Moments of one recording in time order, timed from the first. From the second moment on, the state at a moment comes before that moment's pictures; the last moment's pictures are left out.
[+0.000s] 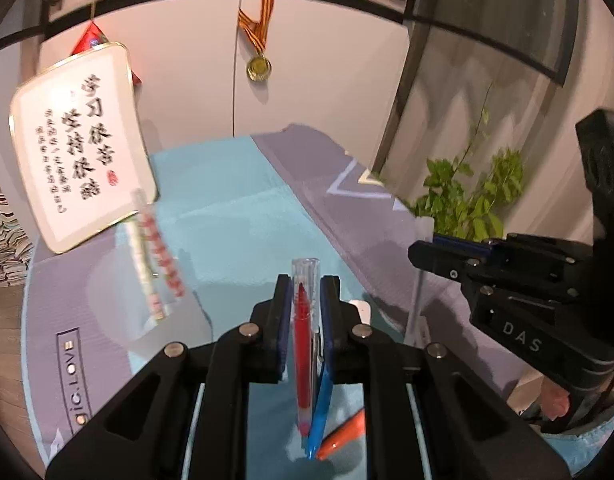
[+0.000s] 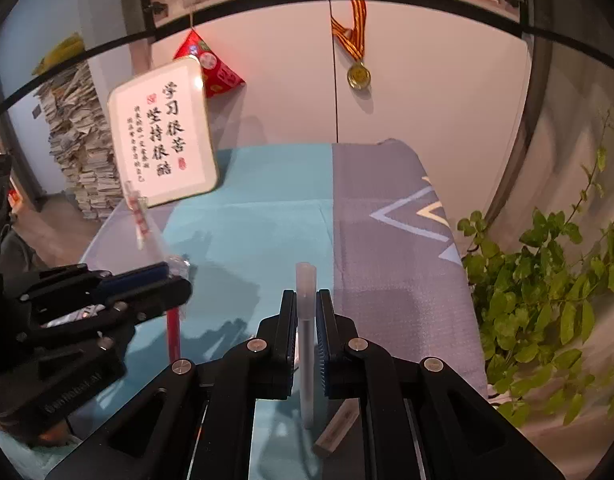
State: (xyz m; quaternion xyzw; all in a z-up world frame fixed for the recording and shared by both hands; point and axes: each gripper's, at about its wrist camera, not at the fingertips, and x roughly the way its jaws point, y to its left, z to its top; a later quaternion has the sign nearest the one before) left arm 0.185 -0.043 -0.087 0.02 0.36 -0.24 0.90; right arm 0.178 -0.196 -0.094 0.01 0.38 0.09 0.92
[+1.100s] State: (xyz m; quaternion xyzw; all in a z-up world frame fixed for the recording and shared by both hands) left arm 0.185 0.063 0.008 -0.08 0.19 -0.12 0.97; right arm 0.148 -0.136 -0.045 -0.06 0.32 0.10 0.94
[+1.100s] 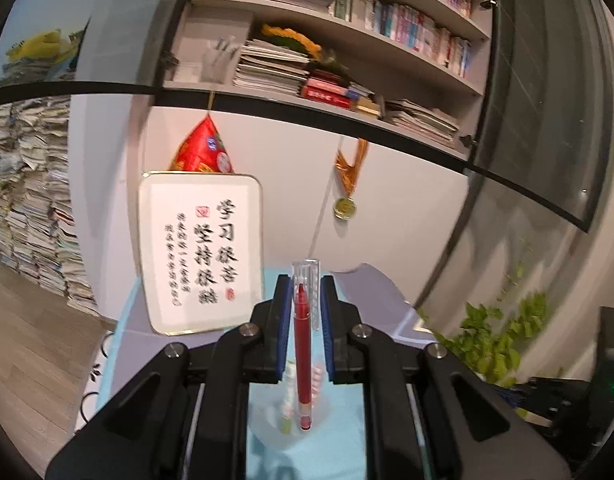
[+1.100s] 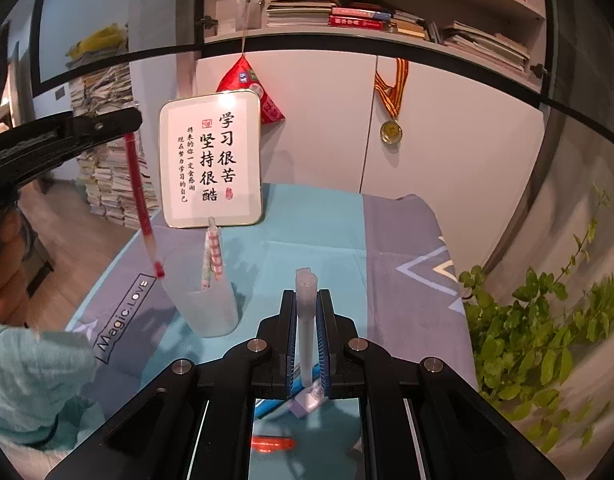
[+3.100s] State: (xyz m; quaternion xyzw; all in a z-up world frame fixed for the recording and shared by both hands) left arm 0.174 0.114 -0.103 -0.11 0.32 -0.12 0.93; right arm 0.195 -0.023 -0.047 -0.09 0.32 0.17 0.93
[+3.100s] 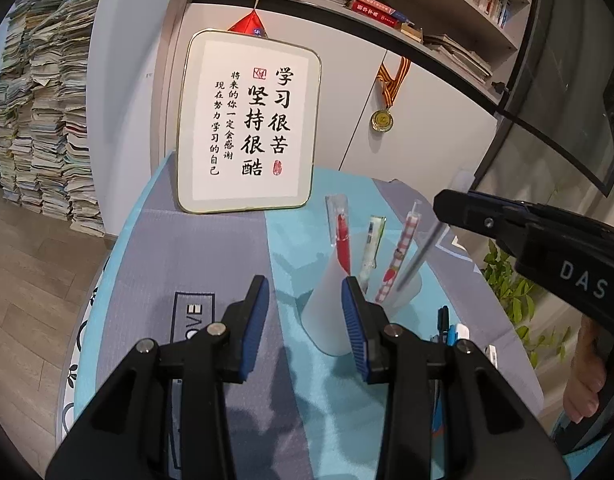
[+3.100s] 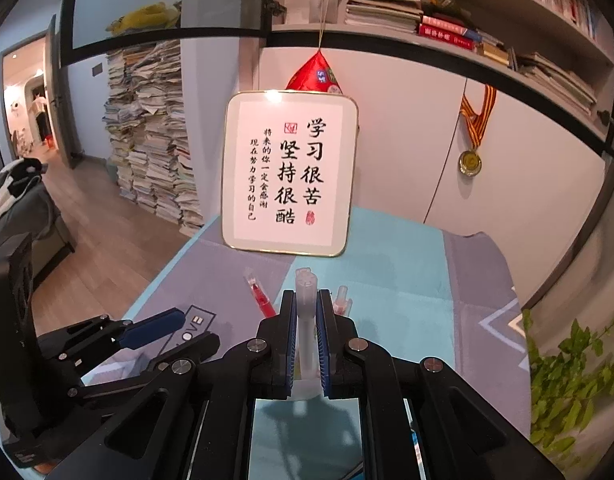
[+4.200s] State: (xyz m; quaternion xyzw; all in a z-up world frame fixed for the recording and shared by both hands) left arm 0.153 0.086 -0.105 -0.07 0.33 -0.14 0.93; right arm 0.175 -0.080 -0.039 -0.04 0.30 0.15 0.94
